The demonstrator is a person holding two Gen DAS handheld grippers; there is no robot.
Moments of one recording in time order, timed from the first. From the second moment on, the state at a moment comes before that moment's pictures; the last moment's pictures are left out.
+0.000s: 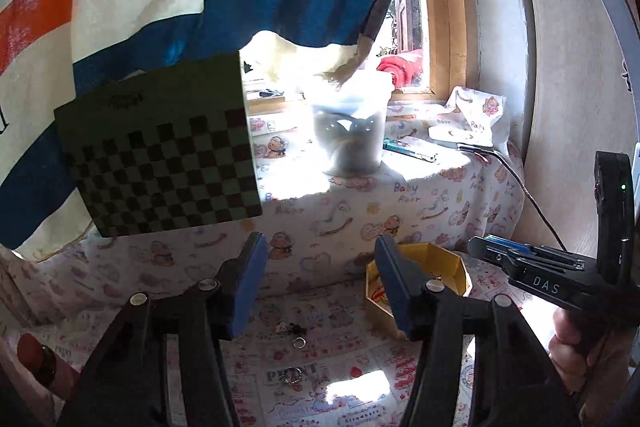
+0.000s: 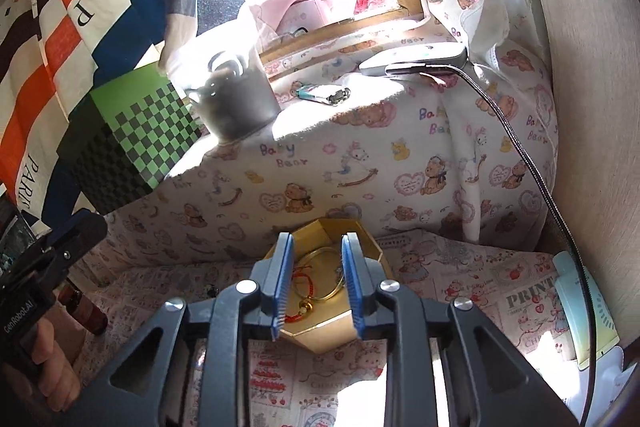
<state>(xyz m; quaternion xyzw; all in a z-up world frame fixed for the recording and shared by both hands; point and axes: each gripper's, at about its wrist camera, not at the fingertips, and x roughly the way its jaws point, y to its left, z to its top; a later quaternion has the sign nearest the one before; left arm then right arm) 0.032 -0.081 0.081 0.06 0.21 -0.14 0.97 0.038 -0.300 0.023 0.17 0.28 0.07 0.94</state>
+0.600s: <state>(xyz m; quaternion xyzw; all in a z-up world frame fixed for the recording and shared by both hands) 0.043 0.002 0.027 0.01 0.27 -0.04 0.96 0.035 -0.270 0.022 0.10 0.29 0.04 0.95</state>
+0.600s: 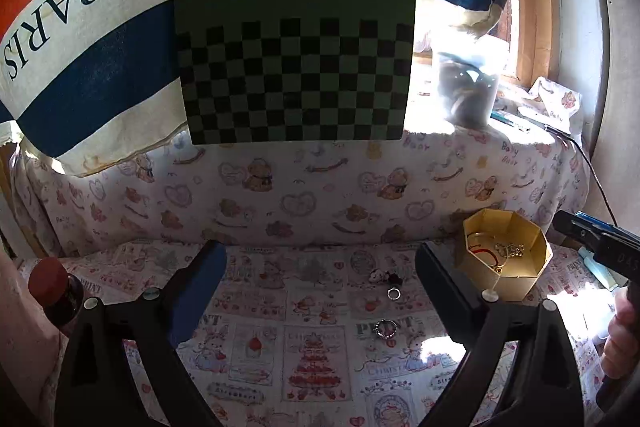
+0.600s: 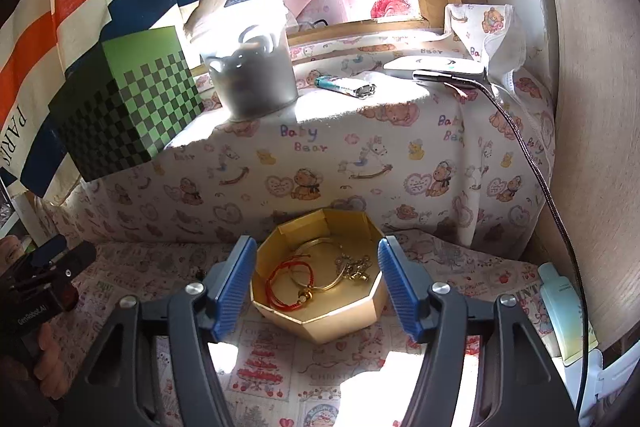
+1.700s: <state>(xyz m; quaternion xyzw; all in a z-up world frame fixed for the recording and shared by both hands) 0.073 -0.022 -0.041 -0.03 0.46 -0.13 0.88 0.042 -0.262 0.013 0.07 0.31 0.00 0.95</state>
